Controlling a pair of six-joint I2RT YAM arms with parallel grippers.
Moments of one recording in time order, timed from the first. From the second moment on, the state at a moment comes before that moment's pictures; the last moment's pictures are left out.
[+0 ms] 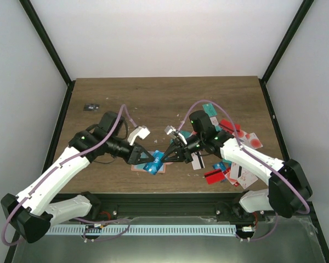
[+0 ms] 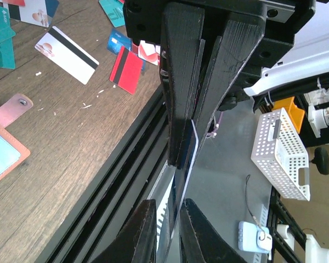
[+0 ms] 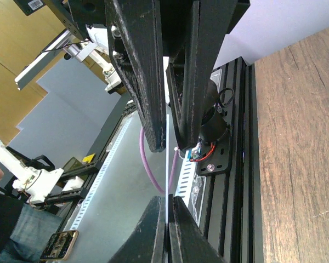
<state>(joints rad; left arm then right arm) -0.62 1.08 1.08 -0.91 0.81 -0.20 0.66 1.34 0.89 -0.19 -1.32 0.01</state>
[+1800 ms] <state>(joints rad) -0.41 1.54 0.88 -0.66 0.62 -0.28 0.67 1.57 0.78 -0.05 -0.69 0.66</state>
